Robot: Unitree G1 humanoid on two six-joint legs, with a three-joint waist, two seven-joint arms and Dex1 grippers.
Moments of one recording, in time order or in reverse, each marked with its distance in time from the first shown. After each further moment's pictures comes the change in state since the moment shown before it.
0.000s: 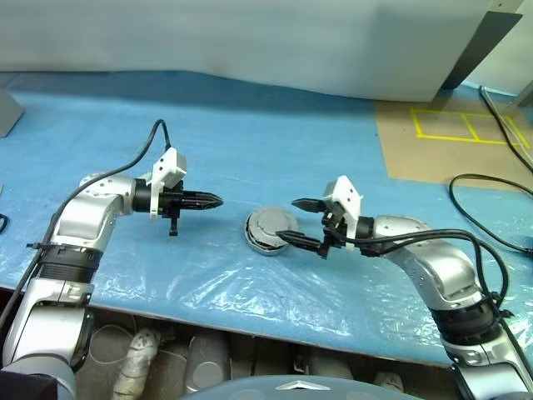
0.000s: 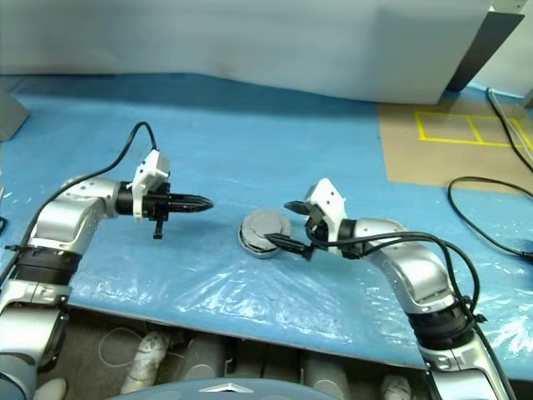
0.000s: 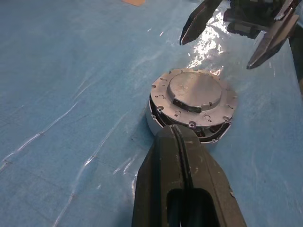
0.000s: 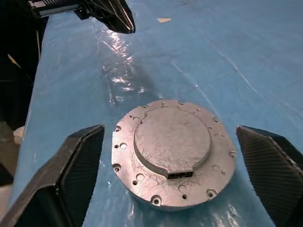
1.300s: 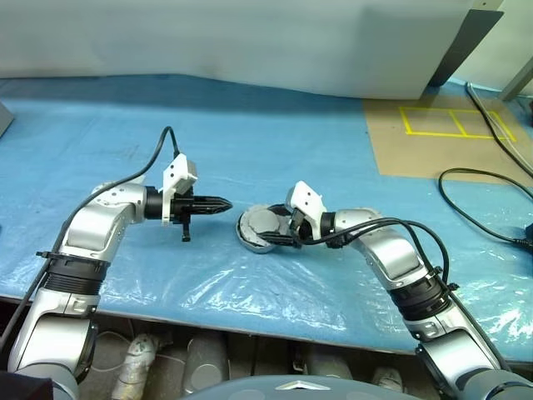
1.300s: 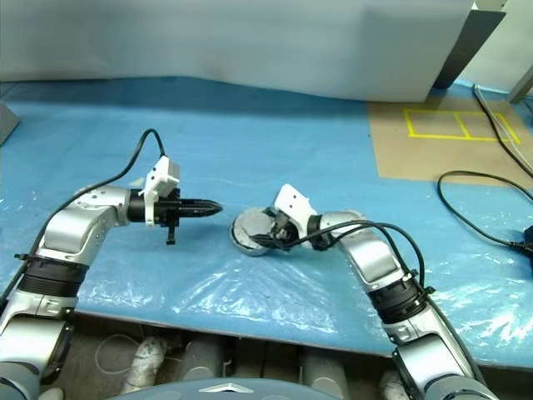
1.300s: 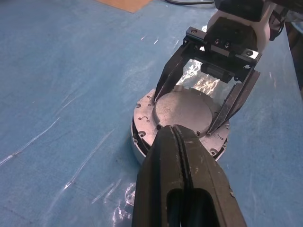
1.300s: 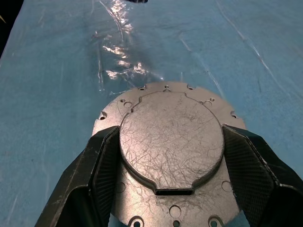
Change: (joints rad) left arm 0.034 -0.053 -0.024 -0.080 -0.023 0.040 0.090; right arm -0.138 0.135 0.159 0.208 -0.251 -0.103 0.048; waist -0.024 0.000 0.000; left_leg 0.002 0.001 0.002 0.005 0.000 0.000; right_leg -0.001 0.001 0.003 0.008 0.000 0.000
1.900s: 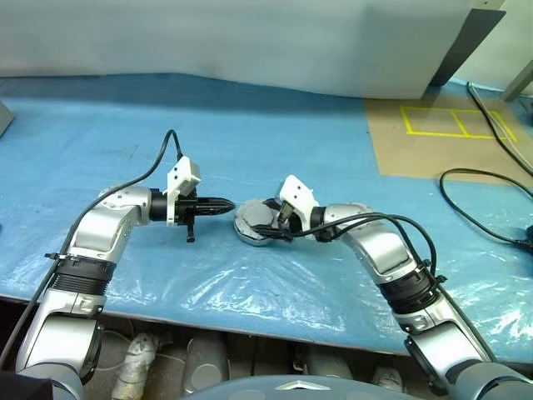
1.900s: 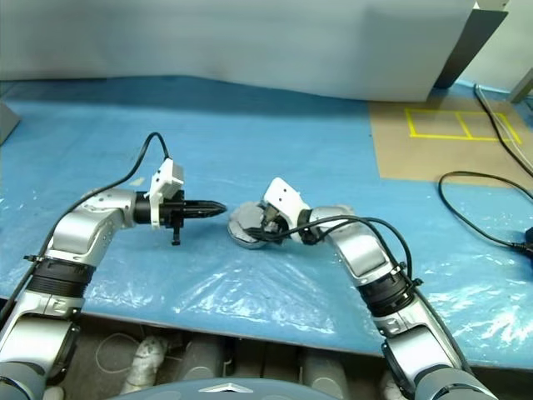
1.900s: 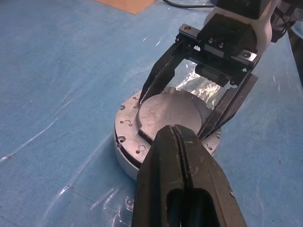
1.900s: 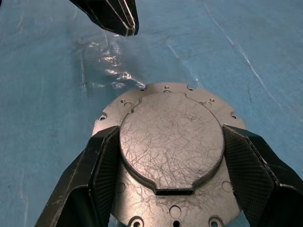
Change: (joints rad) left arm 0.000 -0.019 -0.006 0.042 0.015 -0.035 0.005; right arm -0.035 0.056 0.023 0.020 -0.030 0.037 -0.070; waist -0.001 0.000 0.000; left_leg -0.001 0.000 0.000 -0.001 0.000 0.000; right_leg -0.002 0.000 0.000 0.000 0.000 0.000
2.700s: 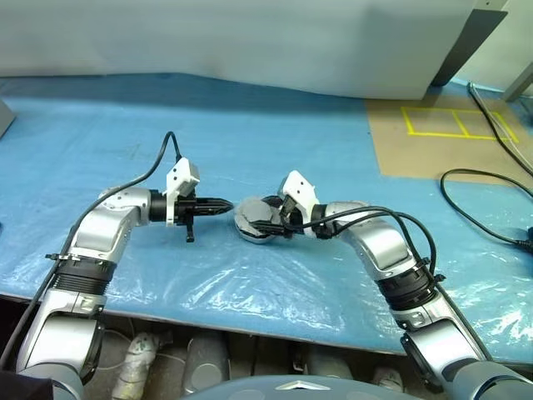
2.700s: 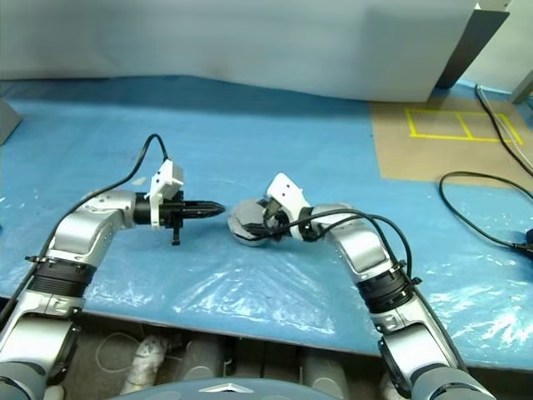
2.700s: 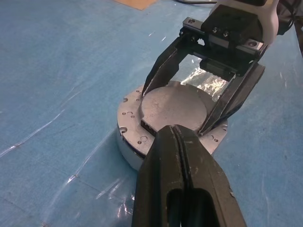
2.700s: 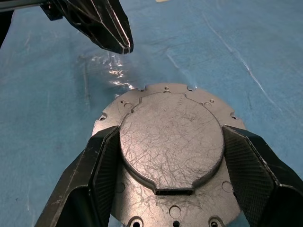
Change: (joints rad) left arm 0.000 -0.006 0.000 0.027 0.009 -0.020 0.001; right arm -0.017 0.001 -0.043 0.030 0.045 0.000 0.029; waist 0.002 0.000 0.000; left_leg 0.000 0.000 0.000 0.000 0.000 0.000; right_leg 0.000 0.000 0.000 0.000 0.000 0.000
